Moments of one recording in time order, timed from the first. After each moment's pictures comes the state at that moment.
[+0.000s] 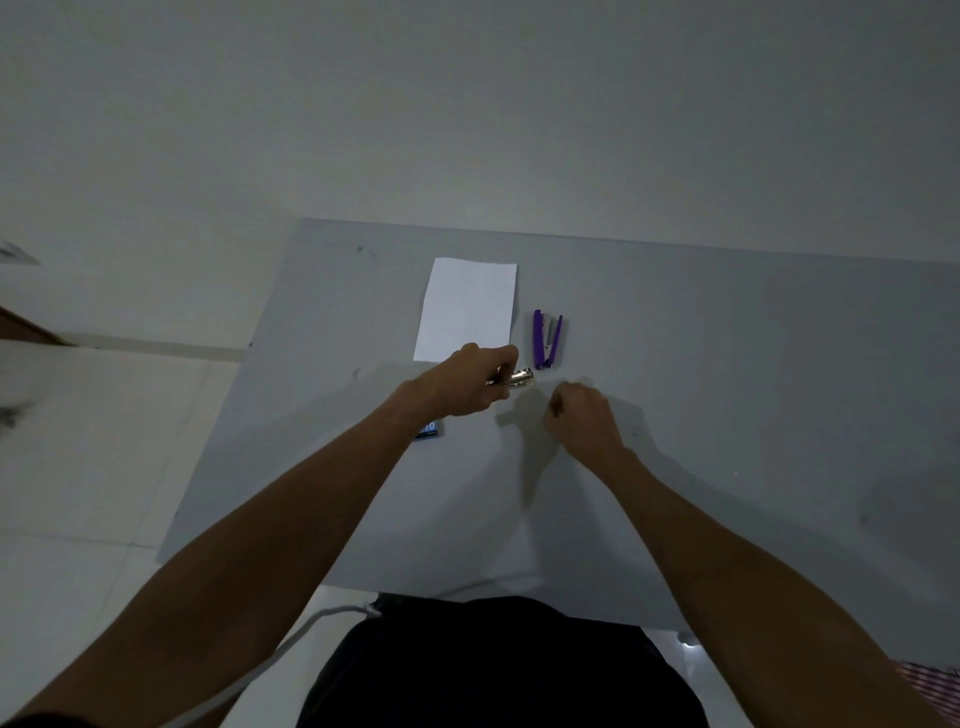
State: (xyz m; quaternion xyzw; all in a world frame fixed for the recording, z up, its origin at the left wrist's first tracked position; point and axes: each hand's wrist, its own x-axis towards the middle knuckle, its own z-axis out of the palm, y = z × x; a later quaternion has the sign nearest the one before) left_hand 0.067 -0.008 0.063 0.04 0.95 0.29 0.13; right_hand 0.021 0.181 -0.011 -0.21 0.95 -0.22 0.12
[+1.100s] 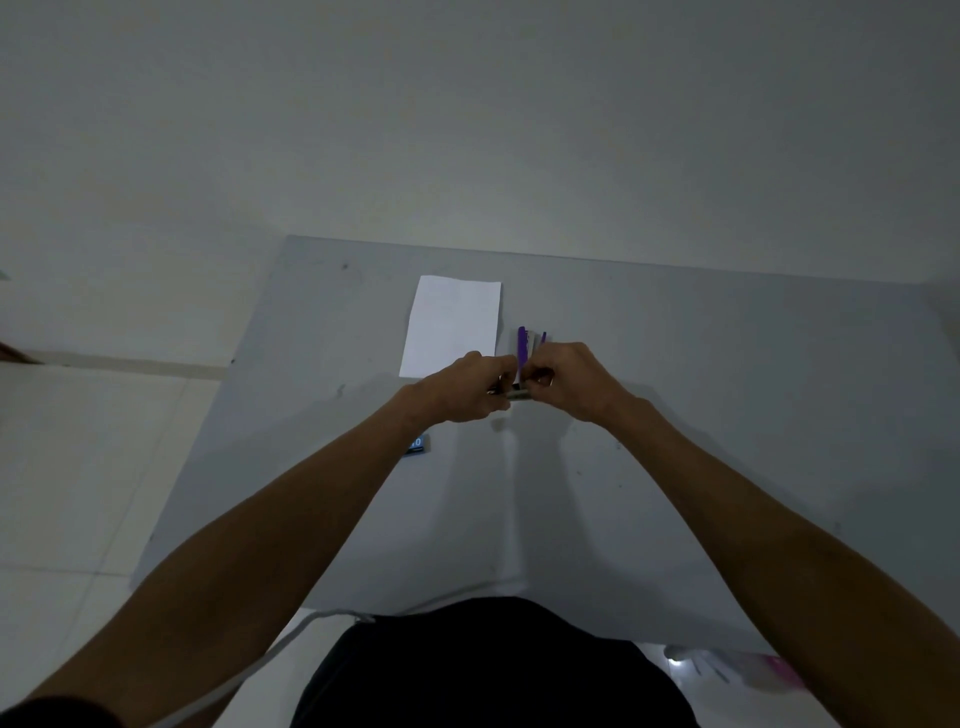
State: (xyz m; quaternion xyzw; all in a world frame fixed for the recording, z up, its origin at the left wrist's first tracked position) left_hand 0.053 0.000 0.072 0.07 0.95 0.28 0.14; right_hand -0.021 0.174 0.069 -0.44 0.86 -0.26 0.08
